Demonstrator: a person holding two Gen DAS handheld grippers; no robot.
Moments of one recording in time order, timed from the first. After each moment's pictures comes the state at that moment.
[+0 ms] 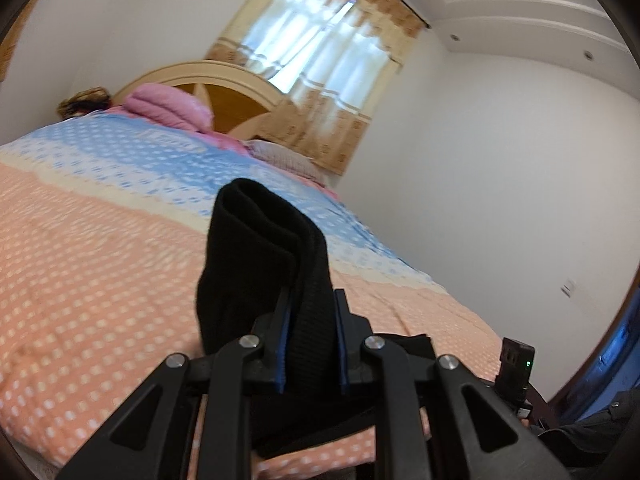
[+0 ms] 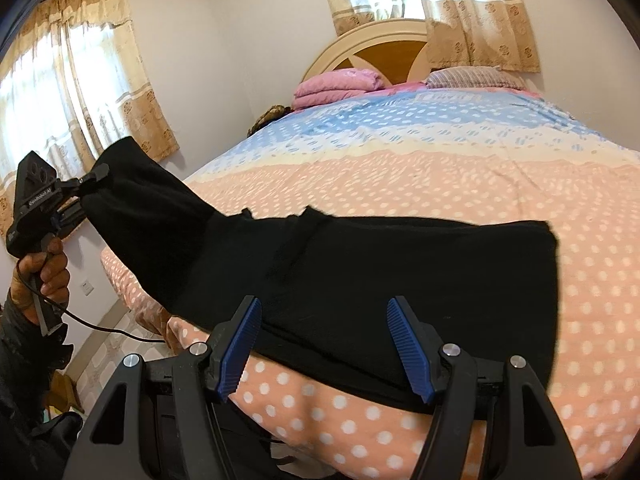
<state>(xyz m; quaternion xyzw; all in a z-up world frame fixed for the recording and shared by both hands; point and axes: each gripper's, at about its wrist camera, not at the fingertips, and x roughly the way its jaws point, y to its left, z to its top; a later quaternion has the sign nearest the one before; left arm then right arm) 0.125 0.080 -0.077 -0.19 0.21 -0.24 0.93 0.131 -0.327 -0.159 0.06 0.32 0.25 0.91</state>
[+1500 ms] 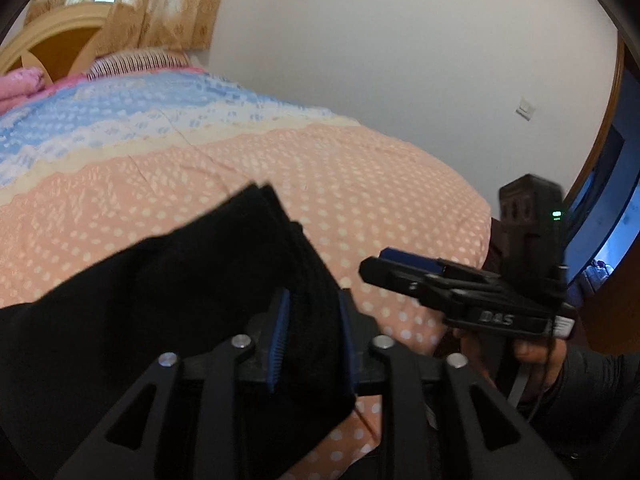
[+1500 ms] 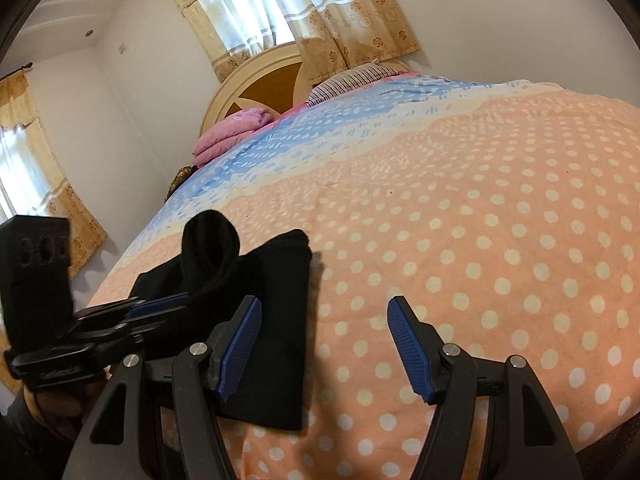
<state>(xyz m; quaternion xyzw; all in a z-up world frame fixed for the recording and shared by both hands) 0.158 -0.218 -0.131 0.02 0.36 -0.42 0.83 0.146 -0.476 -0.185 0.19 0.31 0.10 0.93</state>
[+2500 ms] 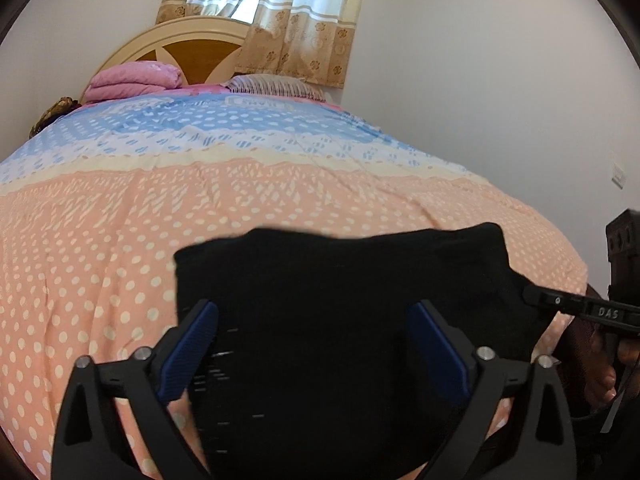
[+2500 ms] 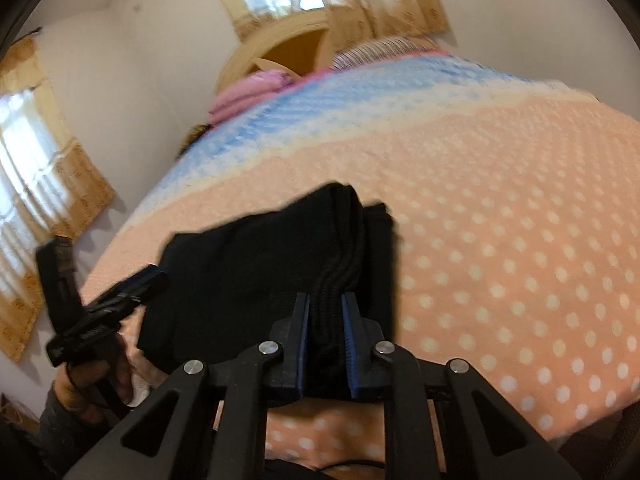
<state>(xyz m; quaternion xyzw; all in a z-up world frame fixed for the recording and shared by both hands) 0.172 -0.097 -0.161 -0.03 0.32 -0.21 0.92 0.147 -0.427 -0.179 0.16 0.39 0.12 0.90</state>
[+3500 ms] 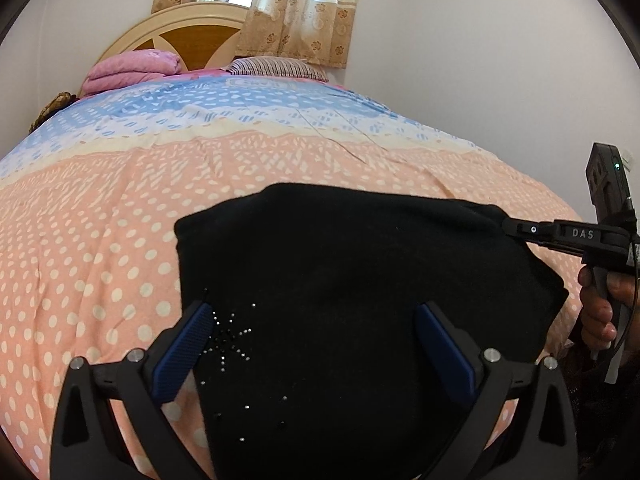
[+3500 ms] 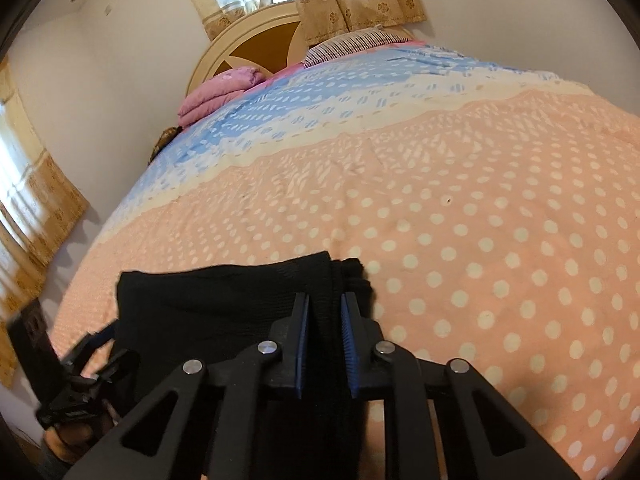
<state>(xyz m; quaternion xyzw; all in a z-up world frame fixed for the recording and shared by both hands) 0.176 -0.101 -0.178 -0.01 0.35 -0.20 0.92 0.208 -0.427 -0.181 0.14 0.39 0.10 0.91</state>
